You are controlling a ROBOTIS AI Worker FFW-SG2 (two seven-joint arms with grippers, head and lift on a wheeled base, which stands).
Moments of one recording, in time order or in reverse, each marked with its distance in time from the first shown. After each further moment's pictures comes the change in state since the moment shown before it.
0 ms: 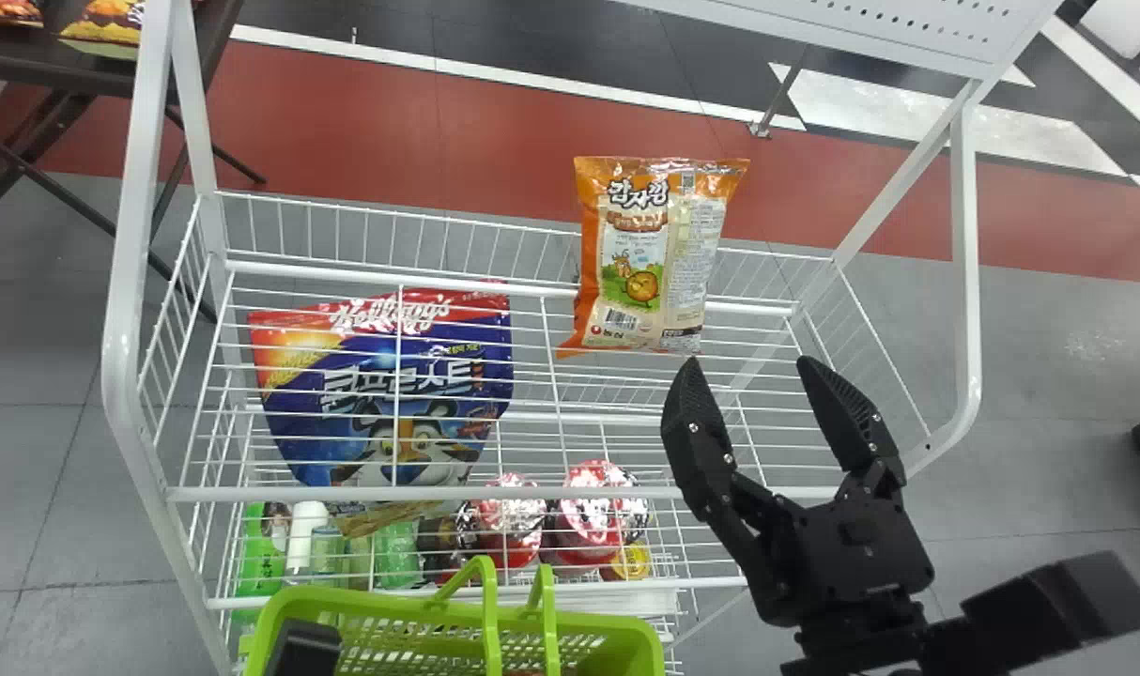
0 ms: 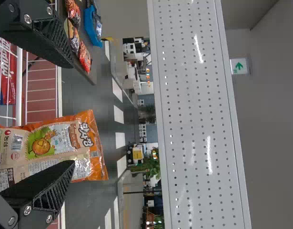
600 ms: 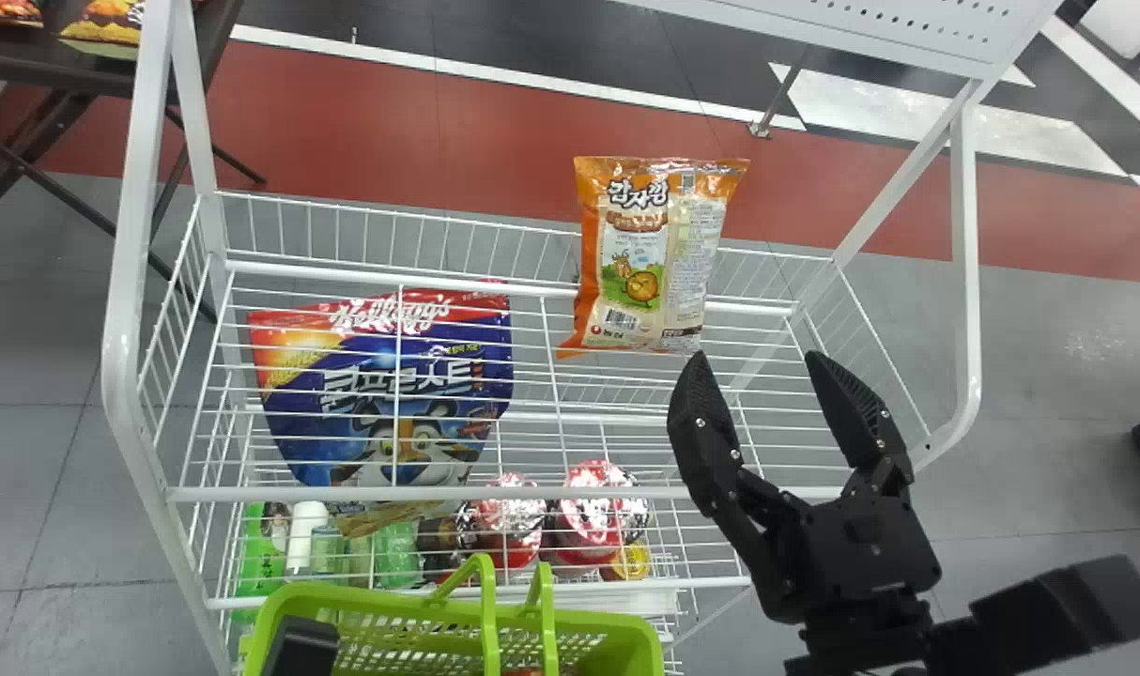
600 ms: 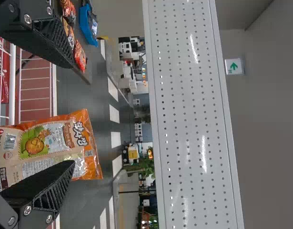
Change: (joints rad) left arm -0.003 0.002 0.002 -0.003 -0.001 0.001 0.002; right arm -0.002 -0.001 -0.001 0.001 0.000 -0.018 -0.008
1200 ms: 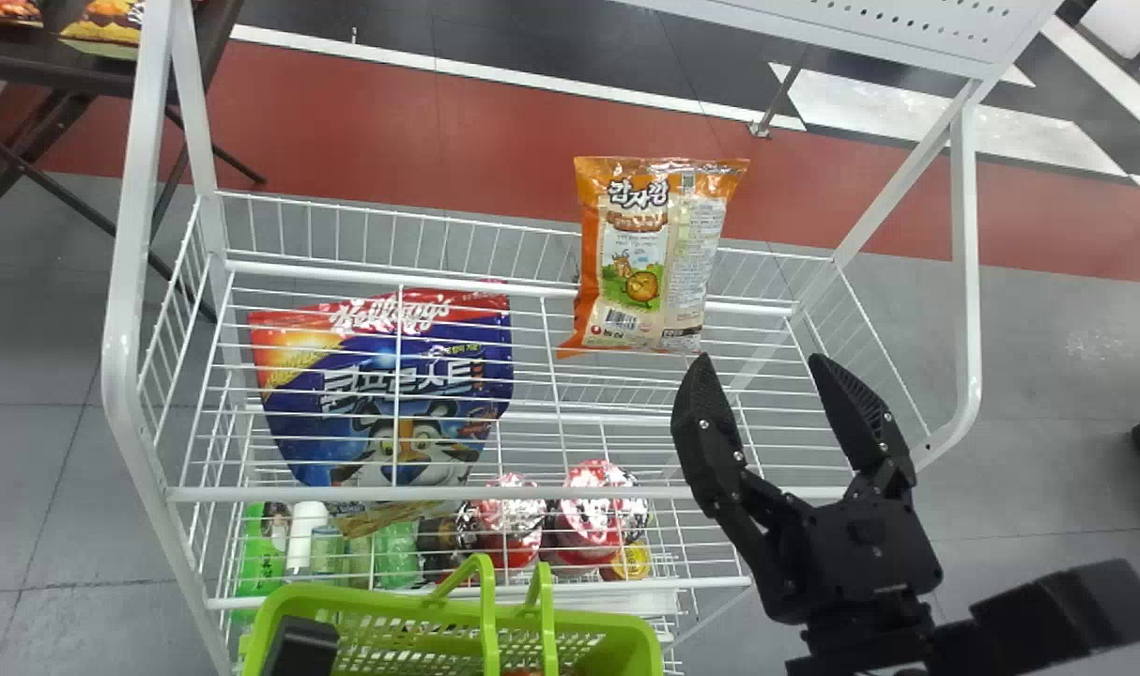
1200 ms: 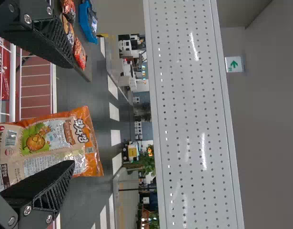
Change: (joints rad) left arm 0.000 -0.001 0.001 0.003 0.001 0.000 -0.003; right arm -0.002 0.000 -0.005 0.014 -0.003 -0.015 -0.002
